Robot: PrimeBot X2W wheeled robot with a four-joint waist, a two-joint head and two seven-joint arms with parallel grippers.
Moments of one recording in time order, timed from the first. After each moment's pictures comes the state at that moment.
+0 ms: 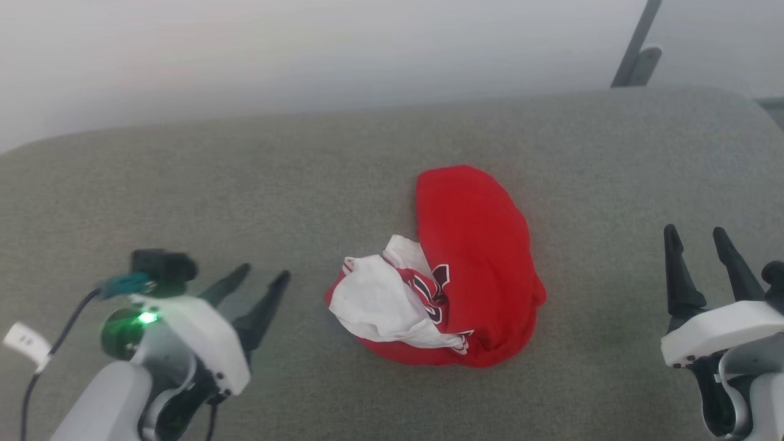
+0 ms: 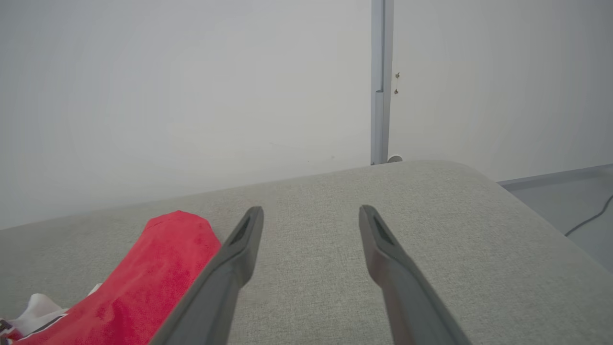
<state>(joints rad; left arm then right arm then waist) -0.26 0.46 -0.32 0.16 -0.78 -0.11 0.19 -0.15 -0.13 -0.16 0.13 0.30 0.13 -0.05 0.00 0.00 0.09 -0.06</state>
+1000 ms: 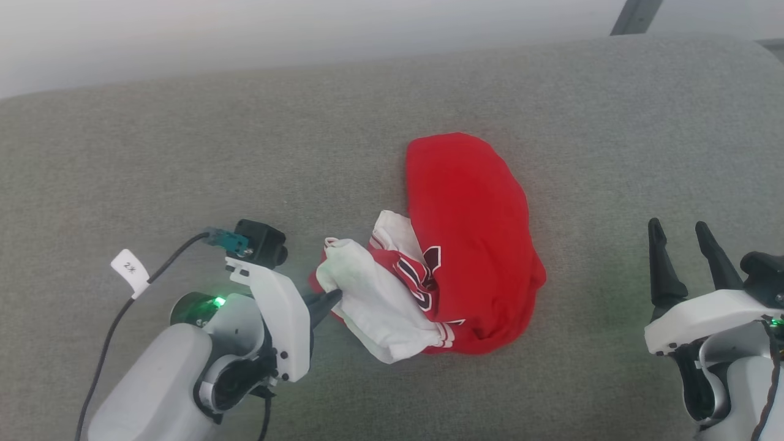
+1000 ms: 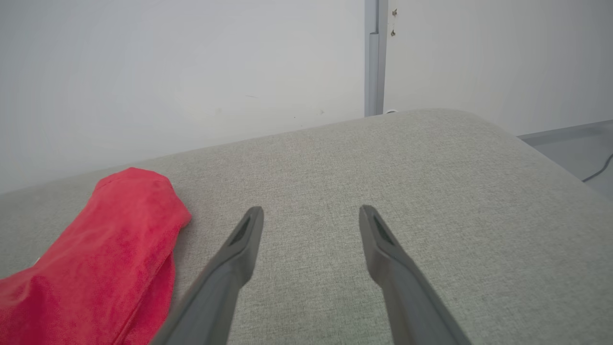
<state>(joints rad) -0.42 0.38 -0.49 0.20 -0.84 -0.06 0.56 -0.23 -0.12 -0.13 0.28 0.29 0.13 -0.12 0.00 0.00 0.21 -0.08</state>
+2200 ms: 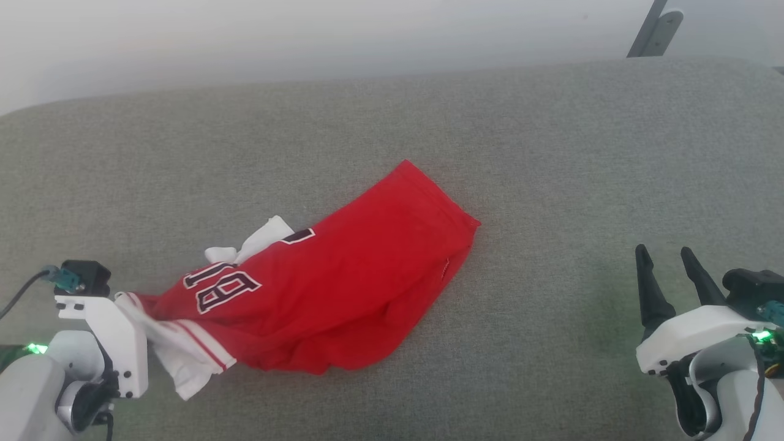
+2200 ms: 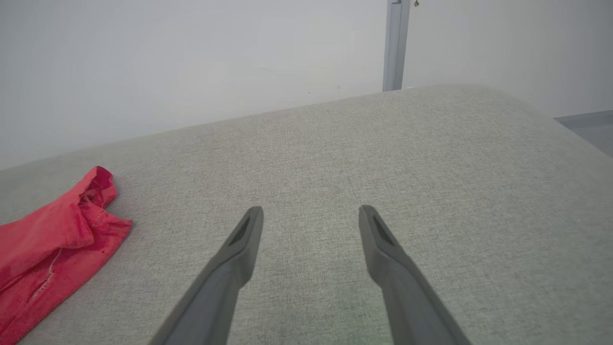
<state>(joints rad) -0.41 0.62 -0.41 0.59 -0.76 -0.07 0.43 -0.22 -0.14 -0.11 0.36 0.30 0.13 -0.12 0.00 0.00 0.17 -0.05</state>
